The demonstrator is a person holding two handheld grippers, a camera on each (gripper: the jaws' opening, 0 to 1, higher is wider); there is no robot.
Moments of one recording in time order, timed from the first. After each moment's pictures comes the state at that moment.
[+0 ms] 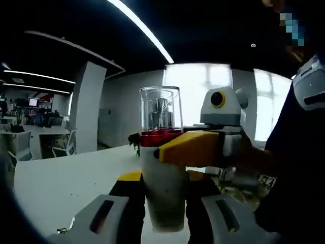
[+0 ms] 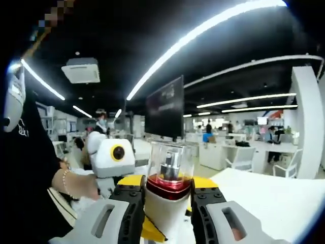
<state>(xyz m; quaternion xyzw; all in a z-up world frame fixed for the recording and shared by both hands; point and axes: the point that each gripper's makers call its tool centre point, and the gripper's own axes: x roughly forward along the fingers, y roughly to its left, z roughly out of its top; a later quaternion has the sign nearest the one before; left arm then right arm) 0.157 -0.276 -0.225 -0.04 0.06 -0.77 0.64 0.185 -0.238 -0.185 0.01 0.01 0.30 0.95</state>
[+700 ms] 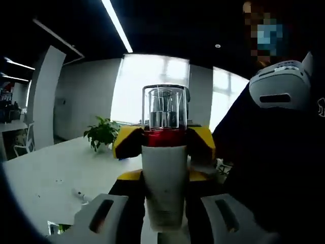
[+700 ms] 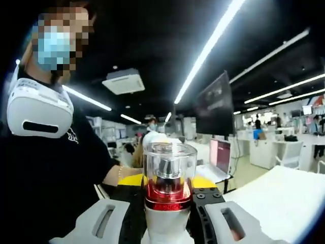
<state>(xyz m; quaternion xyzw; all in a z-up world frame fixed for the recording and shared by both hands) 0.101 -0.252 -0.227 -0.03 0.08 -0.86 0.51 0.144 -0.204 -0.182 0.07 -0.01 0.47 0.88</state>
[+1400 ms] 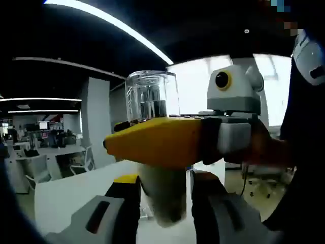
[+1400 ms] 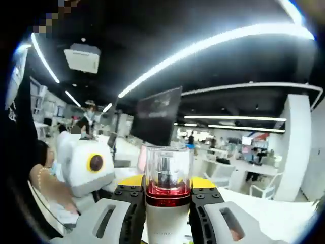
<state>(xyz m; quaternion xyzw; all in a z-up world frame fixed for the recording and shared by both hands) 0.171 -0.291 -0.206 0.03 -0.06 -0.64 0.77 0.203 -0.249 -0.147 -0.07 -0.06 0.14 0.98</state>
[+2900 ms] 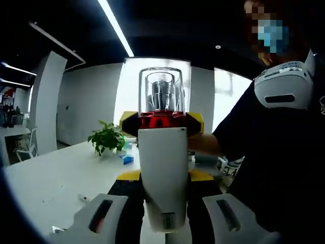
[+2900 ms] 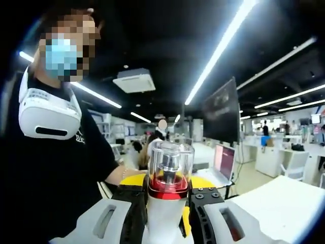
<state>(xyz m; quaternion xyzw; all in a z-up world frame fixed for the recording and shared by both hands) 0.113 -0.259 -0.225 -0.03 0.05 -0.85 0.52 0.150 -0.219 -0.168 0.03 -0.01 0.51 0.86</state>
